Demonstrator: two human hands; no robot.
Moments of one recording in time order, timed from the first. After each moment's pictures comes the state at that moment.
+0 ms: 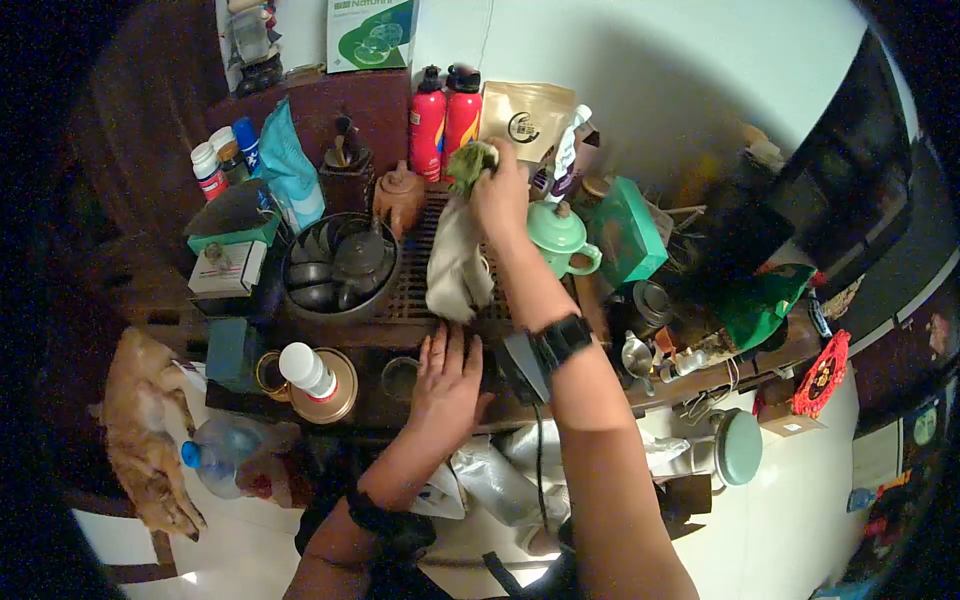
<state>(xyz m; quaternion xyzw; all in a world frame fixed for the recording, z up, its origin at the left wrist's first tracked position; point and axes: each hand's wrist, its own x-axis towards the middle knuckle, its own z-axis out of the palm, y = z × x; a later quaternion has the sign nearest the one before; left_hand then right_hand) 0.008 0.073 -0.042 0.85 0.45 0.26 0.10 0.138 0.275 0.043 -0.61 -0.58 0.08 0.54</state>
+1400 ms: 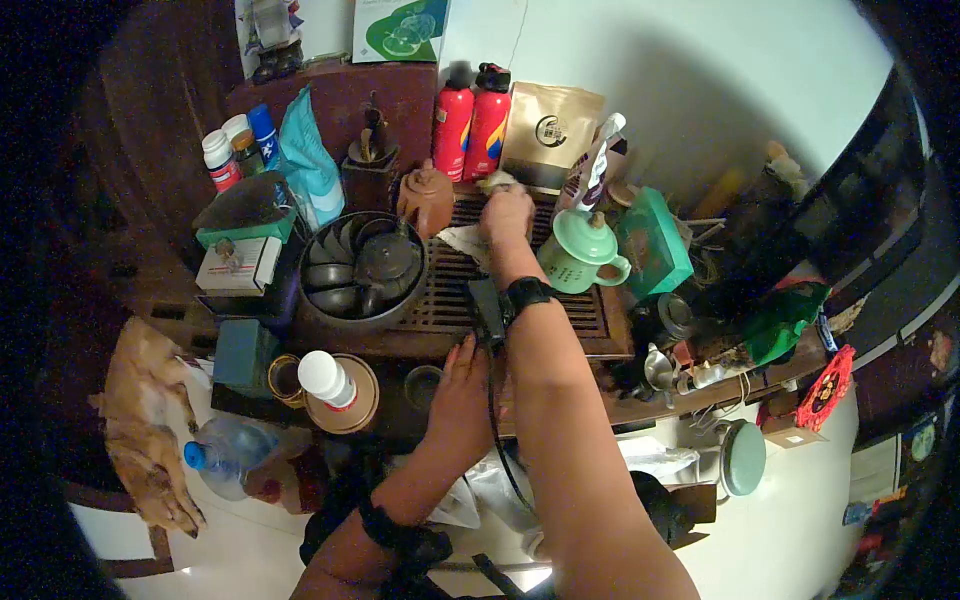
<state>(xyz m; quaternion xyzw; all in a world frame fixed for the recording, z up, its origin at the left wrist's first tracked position) -0.001 0.074 -0.049 0.83 0.44 0.33 0.12 0.133 0.356 -0.045 -0.76 -0.62 -0.10 0.15</state>
